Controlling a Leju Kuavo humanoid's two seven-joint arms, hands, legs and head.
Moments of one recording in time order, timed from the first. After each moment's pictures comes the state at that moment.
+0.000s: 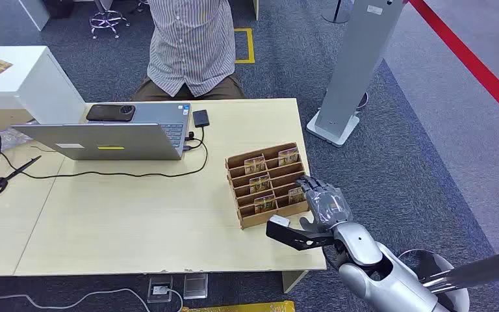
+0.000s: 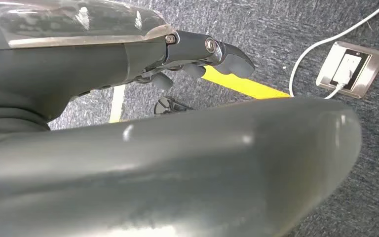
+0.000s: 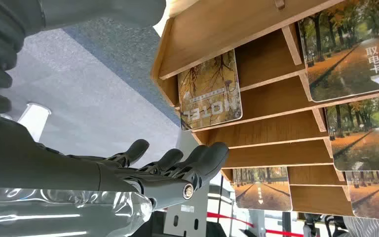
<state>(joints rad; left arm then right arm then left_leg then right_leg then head) -0.09 0.14 -0.95 -0.22 1.43 0.09 -0.27 -0.33 -0.39 0.89 -1.46 0.97 -0.10 0.38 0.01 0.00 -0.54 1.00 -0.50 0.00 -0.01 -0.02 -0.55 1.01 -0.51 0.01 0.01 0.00</state>
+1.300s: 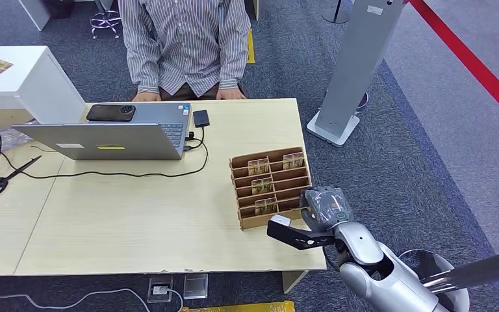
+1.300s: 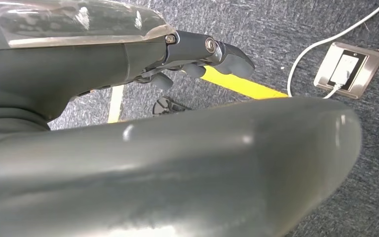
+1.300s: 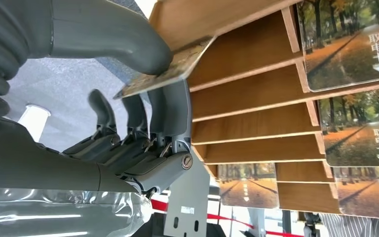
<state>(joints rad) -0.09 0.14 -0.95 -0.22 1.43 0.10 -0.28 -0.32 -0.39 0.87 -1.46 0.97 -0.10 0.37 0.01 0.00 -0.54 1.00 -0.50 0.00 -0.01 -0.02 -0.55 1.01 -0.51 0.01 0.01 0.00</state>
